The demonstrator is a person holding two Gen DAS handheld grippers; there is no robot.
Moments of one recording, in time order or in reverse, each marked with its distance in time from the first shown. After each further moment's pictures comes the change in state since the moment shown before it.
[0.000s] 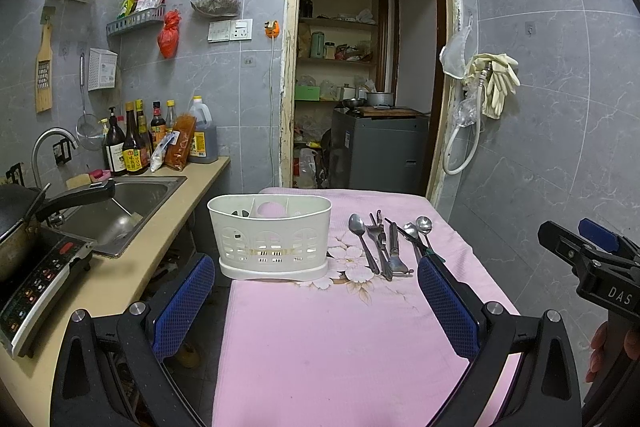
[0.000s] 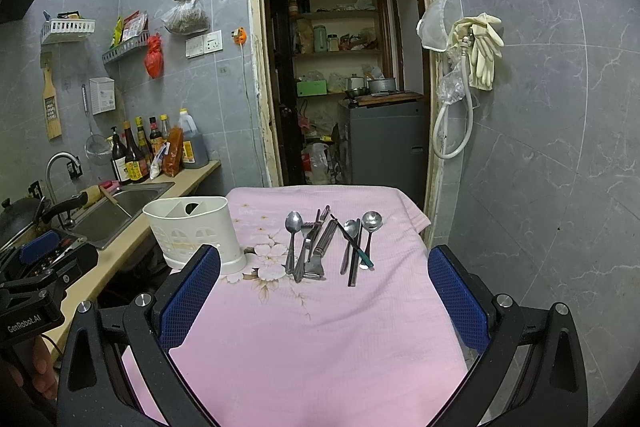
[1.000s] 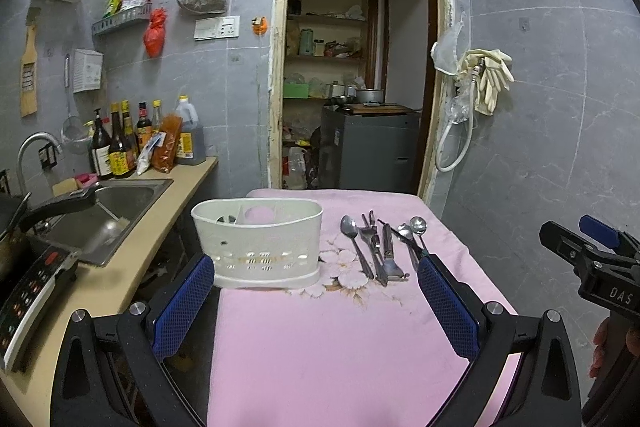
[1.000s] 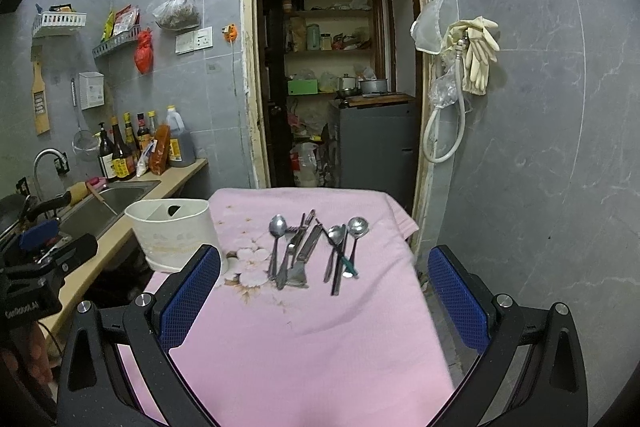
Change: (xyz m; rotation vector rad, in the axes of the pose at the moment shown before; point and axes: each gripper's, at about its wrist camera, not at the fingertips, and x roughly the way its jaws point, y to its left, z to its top) left arm 0.039 -0.025 -0.017 0.023 0.000 -0.041; right arm 0.019 -0.010 0.009 -0.029 -0.001 -0.049
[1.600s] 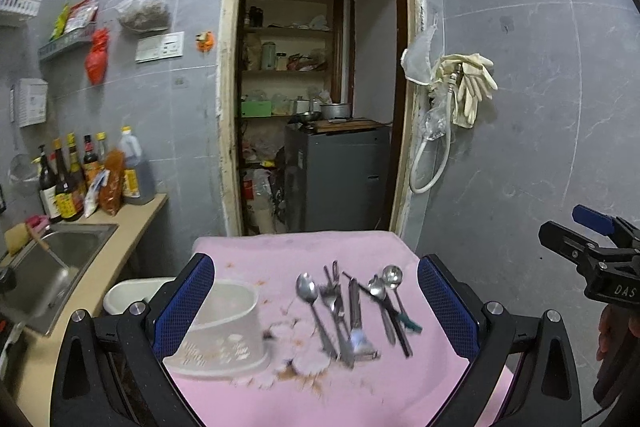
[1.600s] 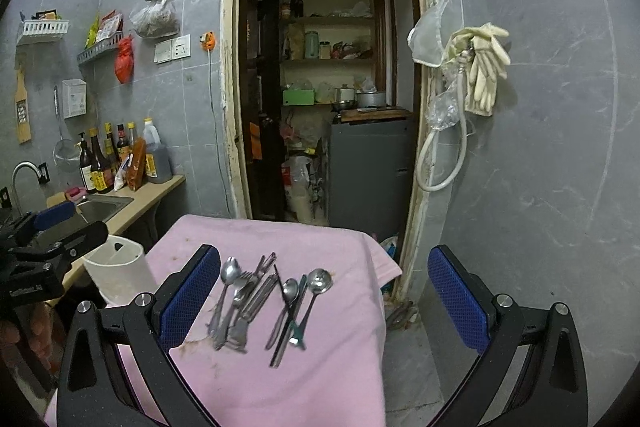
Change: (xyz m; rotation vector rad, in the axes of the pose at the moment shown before) left arm 0.087 -0.040 0.079 0.053 -0.037 -0.103; right arm 0.102 -0.072 0.076 -0.025 -0.008 0.034
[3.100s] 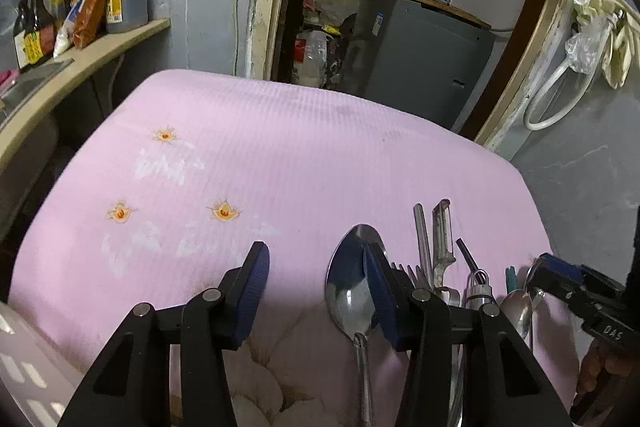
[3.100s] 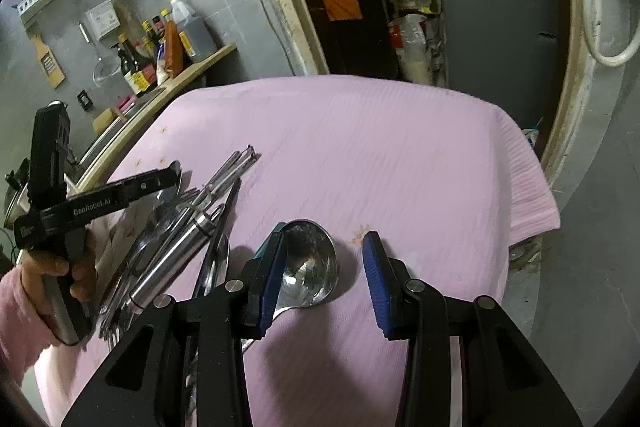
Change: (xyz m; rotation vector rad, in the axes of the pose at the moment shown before) left arm 0.303 0.043 -0.077 -0.307 0.461 0.168; right arm 0.354 -0.025 -0.119 -0.023 0.502 0.524
